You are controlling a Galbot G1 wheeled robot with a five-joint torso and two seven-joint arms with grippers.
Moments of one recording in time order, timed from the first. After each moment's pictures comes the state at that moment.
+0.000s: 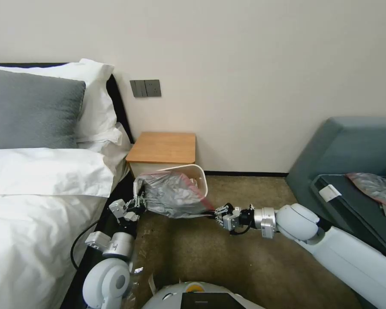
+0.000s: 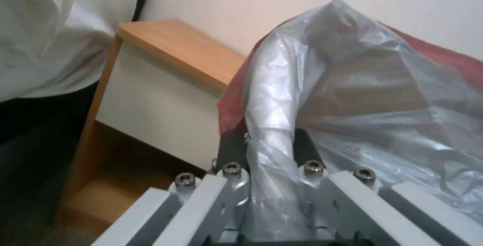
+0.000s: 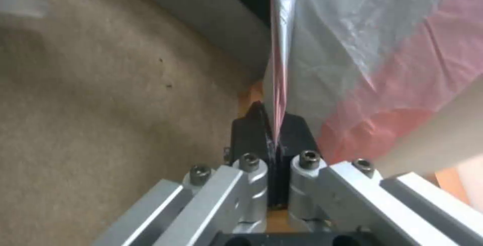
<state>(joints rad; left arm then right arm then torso) 1.68 -1.52 -0.58 -2.39 -0.62 0.18 -0.06 -1.06 0.51 0.14 2.14 -0.03 0.20 -0.66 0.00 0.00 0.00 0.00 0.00</state>
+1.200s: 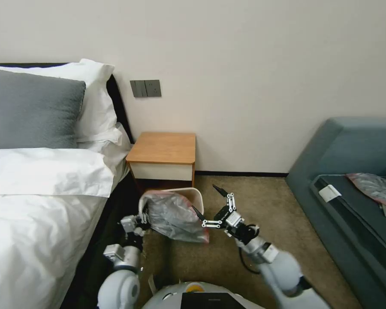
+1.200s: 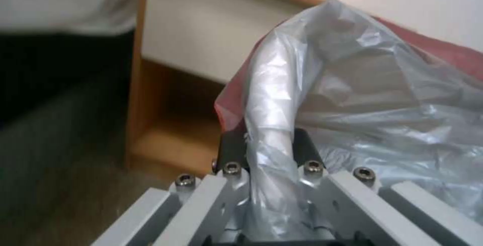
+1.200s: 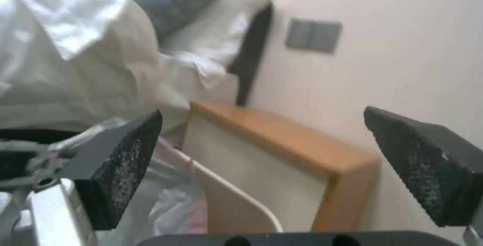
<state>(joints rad) 1.76 -1.53 -0.50 -2.20 -0.35 0.04 -0.06 -1.59 1.27 0.39 2.18 0.04 0.35 -0.39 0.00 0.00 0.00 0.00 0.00</state>
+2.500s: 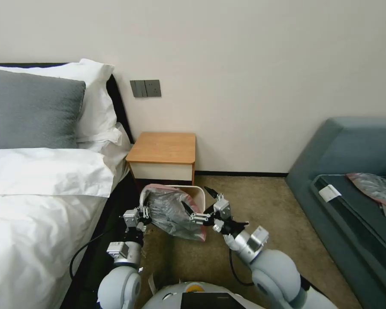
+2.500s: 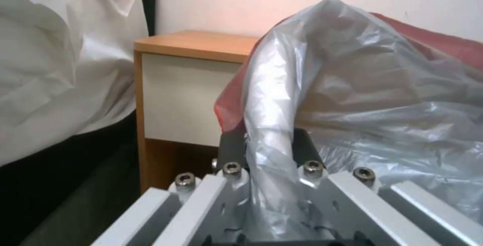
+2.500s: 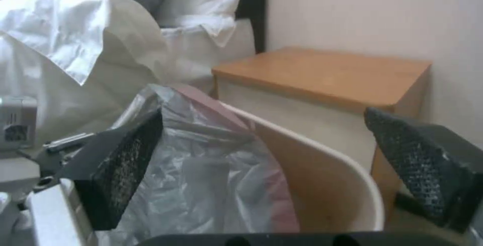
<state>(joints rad) 1.72 -1.52 -0.51 -2.25 -0.16 -0.01 -0.04 -1.43 1.02 0.14 2.43 0.39 -0.26 -0.02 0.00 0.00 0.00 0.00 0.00</state>
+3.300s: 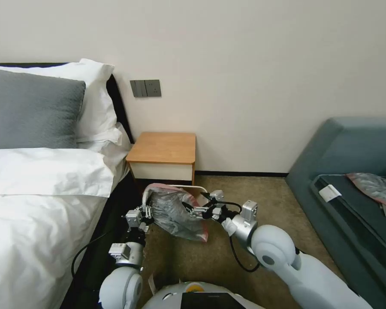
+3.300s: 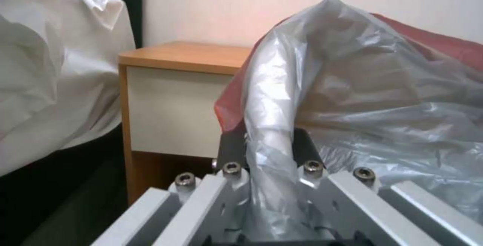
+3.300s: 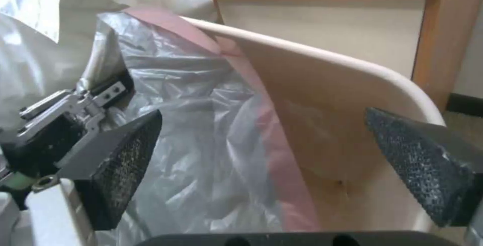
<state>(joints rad) 1.73 -1.52 -0.49 -2.25 -0.14 -0.05 -0.01 -1.14 0.86 0.06 2.34 0.91 -0.49 0.15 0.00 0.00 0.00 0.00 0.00</state>
